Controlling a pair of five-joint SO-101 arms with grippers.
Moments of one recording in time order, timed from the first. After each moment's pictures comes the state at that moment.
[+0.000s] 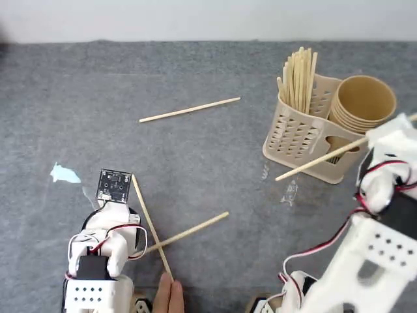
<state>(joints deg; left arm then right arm) -4.1 -88.0 95.2 58.4 0.4 24.7 -43.7 15.9 63.3 -30.3</state>
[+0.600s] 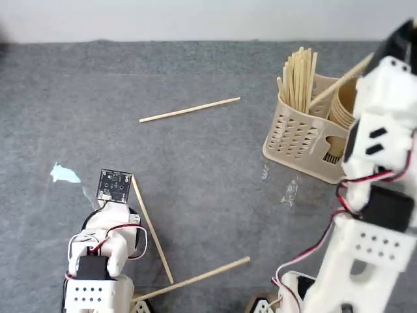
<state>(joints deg) -4.1 -88.0 95.2 58.4 0.4 14.1 -40.7 15.6 22.9 -12.6</state>
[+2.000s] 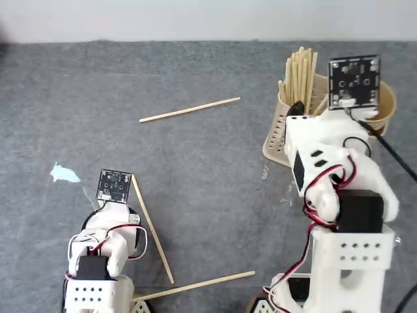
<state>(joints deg) -4.1 -88.0 95.2 58.4 0.5 -2.6 -45.2 15.7 65.9 3.6</state>
